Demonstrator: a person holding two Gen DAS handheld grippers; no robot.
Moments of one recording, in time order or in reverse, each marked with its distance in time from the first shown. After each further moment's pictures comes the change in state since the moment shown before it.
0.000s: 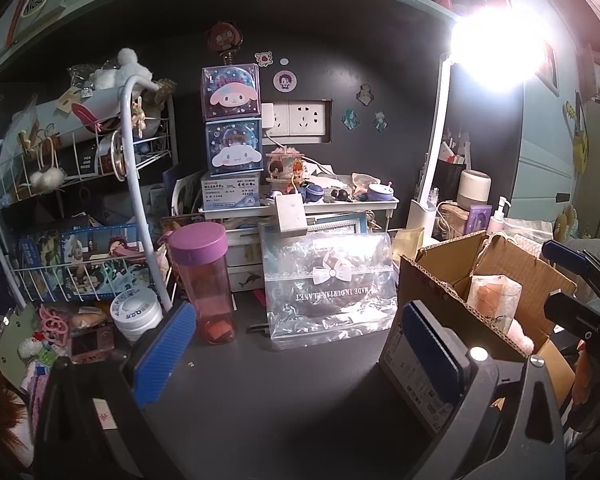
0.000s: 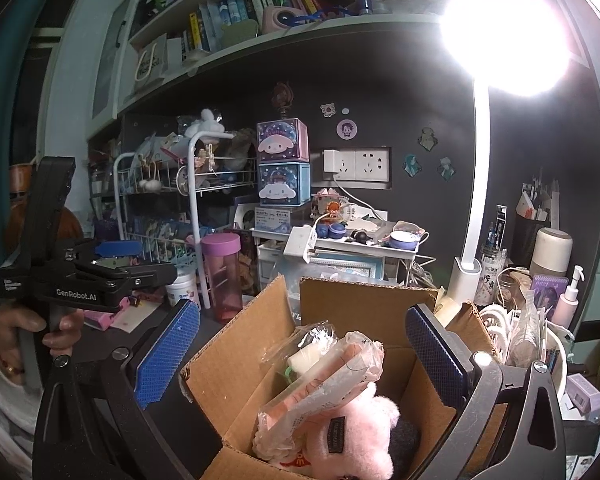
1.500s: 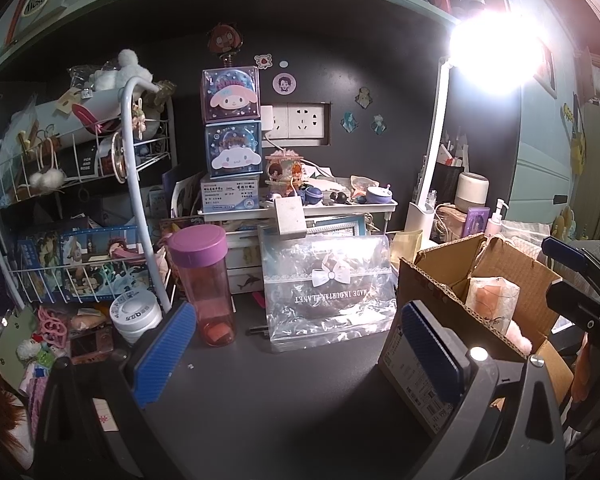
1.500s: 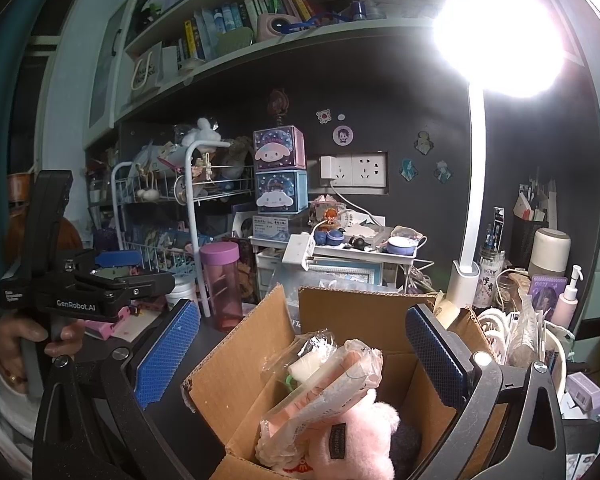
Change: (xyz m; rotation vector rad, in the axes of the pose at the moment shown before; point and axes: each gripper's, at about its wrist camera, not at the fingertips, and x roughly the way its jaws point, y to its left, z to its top) left arm 0.000 0.000 0.000 -0.003 -0.006 -0.005; right arm -0.003 0.010 0.005 0.026 -0.016 -0.026
